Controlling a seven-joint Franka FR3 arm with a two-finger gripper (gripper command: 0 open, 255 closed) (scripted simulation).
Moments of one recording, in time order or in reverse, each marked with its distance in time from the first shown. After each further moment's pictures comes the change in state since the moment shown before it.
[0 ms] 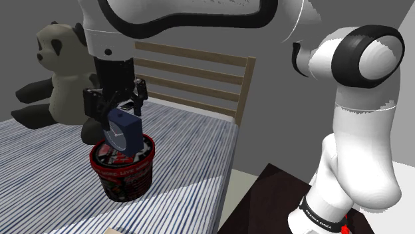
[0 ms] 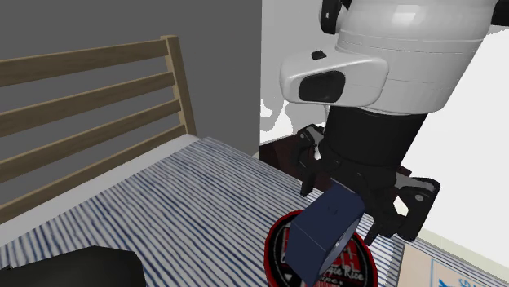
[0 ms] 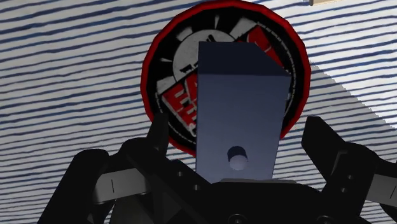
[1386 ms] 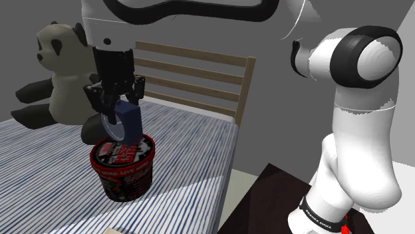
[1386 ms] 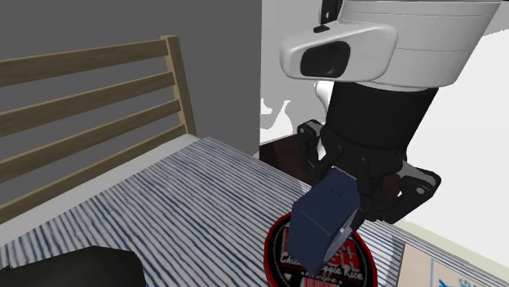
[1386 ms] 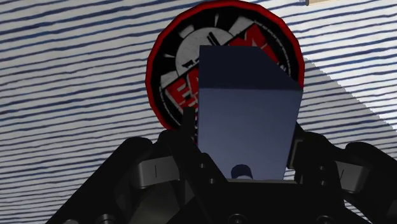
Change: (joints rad) arm 0.004 0.009 0.000 0.060 -0.002 -0.052 -0.003
